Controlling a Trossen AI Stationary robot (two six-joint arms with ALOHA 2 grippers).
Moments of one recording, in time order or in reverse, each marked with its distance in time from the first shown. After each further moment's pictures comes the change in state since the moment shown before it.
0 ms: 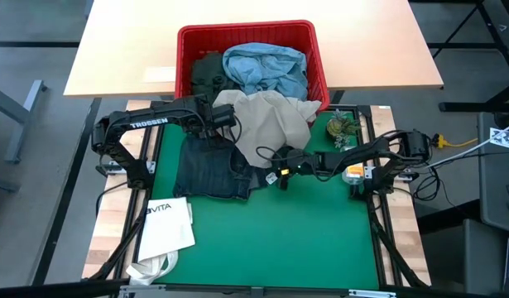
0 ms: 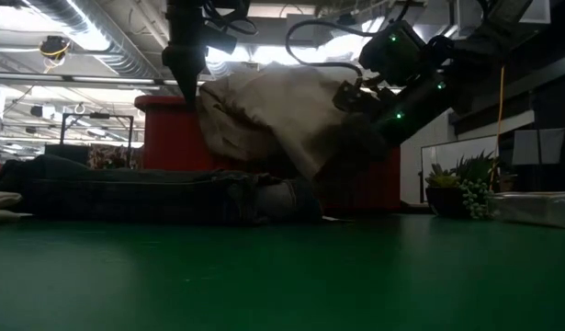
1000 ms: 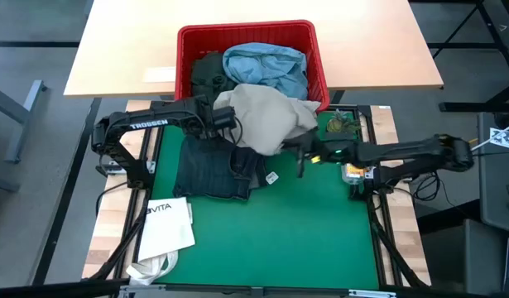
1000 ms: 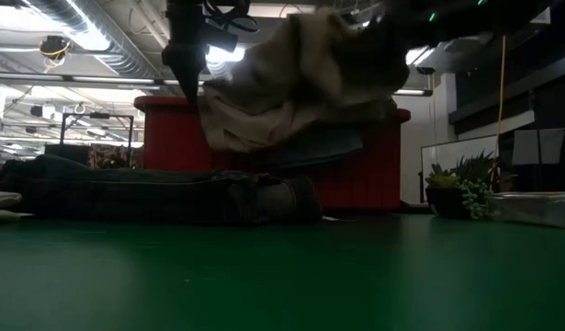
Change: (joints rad) left arm -0.027 0.000 0.000 0.000 -0.013 0.000; right arm -0.020 -0.483 0.000 -0.025 -0.045 -0.160
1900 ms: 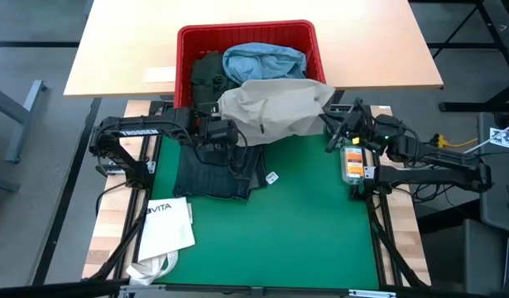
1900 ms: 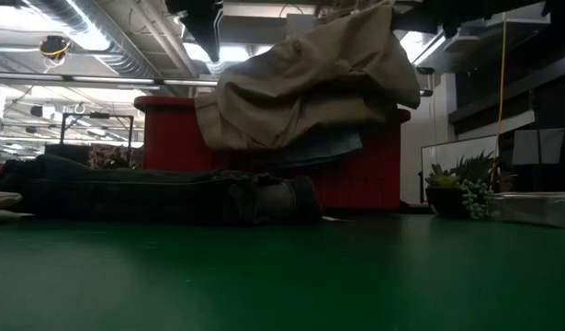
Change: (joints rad) left arm -0.201 0.000 0.172 -0.009 0.003 0.007; right arm -0.165 -0.450 0.001 -0.268 0.164 -0.148
